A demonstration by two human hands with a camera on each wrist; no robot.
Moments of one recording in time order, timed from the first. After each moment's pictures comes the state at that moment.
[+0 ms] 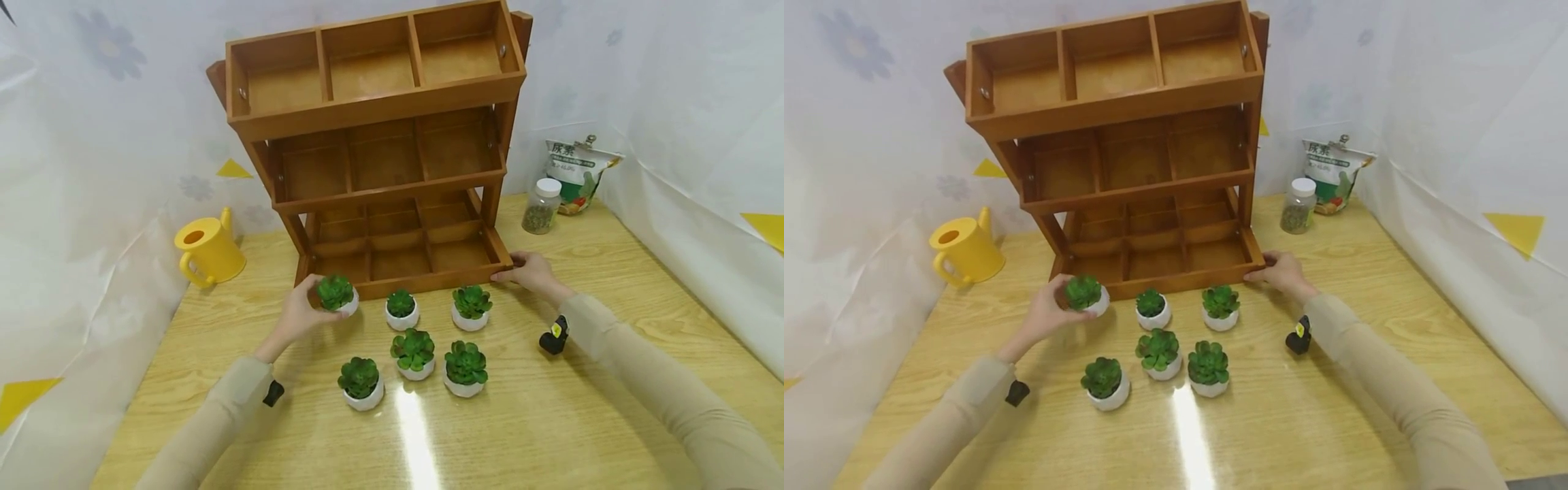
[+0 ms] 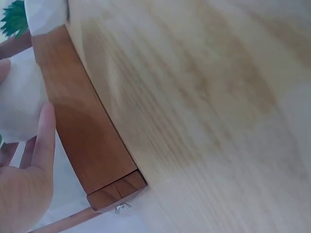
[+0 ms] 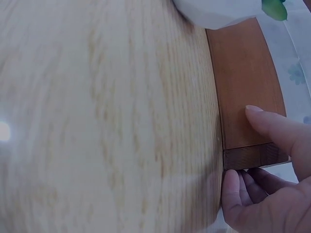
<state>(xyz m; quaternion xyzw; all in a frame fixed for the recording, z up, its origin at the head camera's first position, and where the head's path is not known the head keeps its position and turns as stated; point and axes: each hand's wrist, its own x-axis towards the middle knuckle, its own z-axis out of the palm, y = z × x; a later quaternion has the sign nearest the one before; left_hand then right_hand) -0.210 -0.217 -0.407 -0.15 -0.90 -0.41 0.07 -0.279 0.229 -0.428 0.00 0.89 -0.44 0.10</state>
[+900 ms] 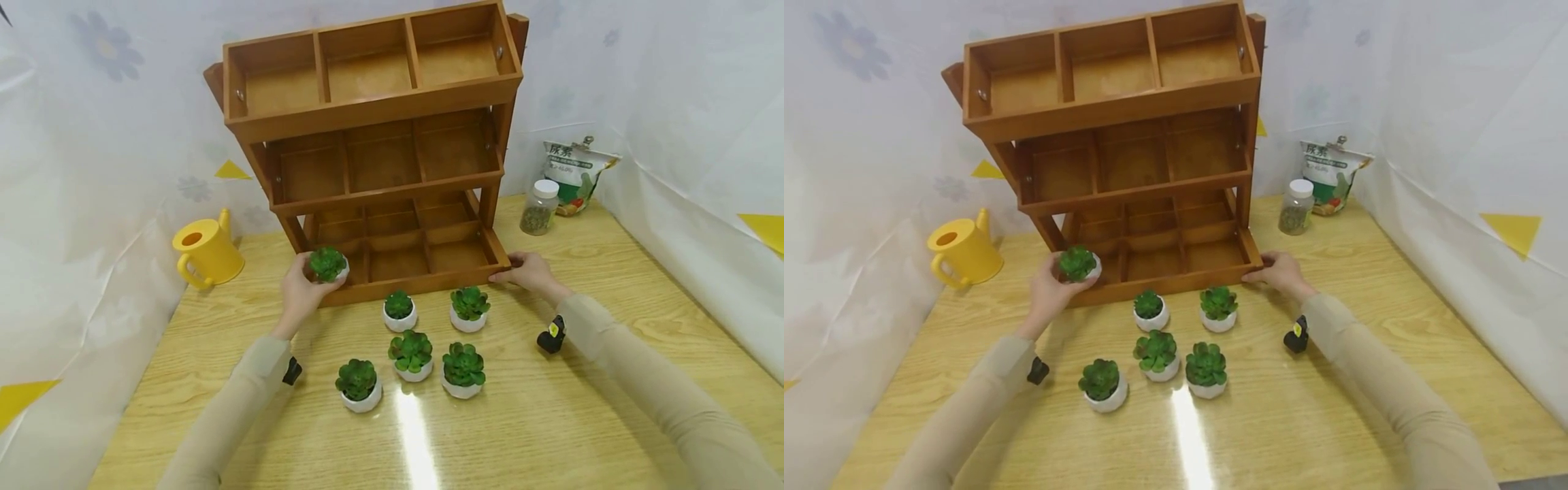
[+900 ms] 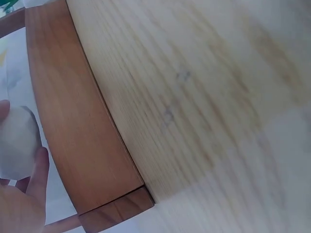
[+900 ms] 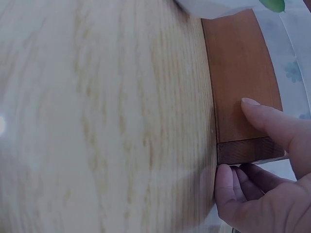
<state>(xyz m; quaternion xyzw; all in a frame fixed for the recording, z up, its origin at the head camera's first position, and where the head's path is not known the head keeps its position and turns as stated) -0.245 -0.203 -0.408 -0.05 -0.87 -0.45 0.18 -0.282 0.232 -0.429 0.00 0.91 -0.41 0.10</state>
